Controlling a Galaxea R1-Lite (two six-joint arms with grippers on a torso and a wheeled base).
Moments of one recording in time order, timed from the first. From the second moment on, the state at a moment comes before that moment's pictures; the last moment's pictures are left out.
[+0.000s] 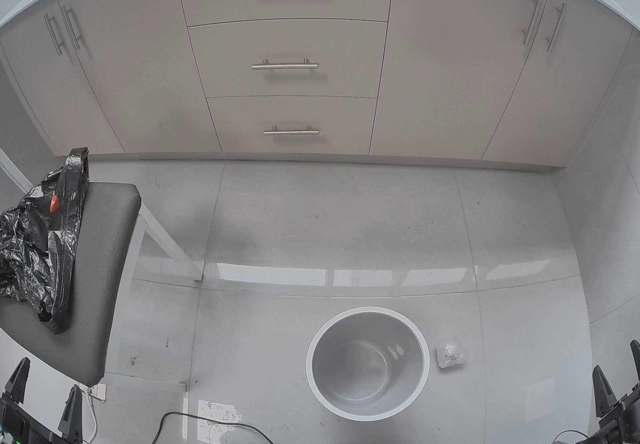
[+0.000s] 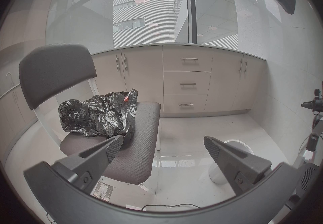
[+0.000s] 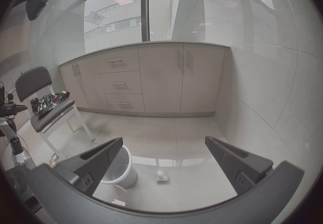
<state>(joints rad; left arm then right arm) 0.00 0.02 -0.02 0.00 -0.02 0.02 0.00 0.02 -0.02 -0.01 0.00 0.00</state>
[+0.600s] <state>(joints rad) 0.00 0.02 -0.07 0.00 0.01 -0.05 0.00 0.02 -0.02 -0.02 -0.01 0.02</state>
